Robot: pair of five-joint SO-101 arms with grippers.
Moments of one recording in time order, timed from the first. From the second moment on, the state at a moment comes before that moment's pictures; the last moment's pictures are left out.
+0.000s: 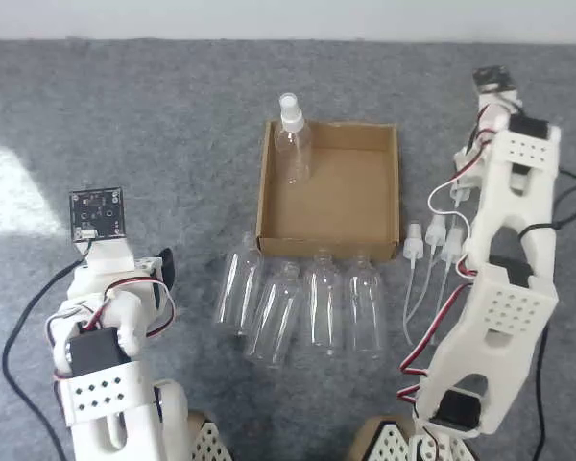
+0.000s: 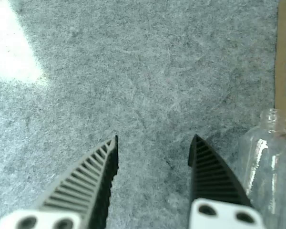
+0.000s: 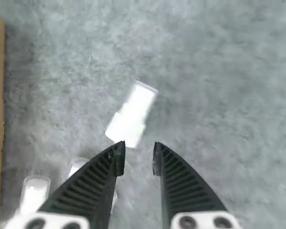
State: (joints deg) left arm -21.5 -71.3 73.0 60.4 -3.0; right arm 12.6 36.6 -30.2 73.9 20.8
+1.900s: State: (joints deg) left arm -36.7 -68.8 61.3 60.4 -12.1; right arm -4.7 8.5 -49.8 100.6 8.8
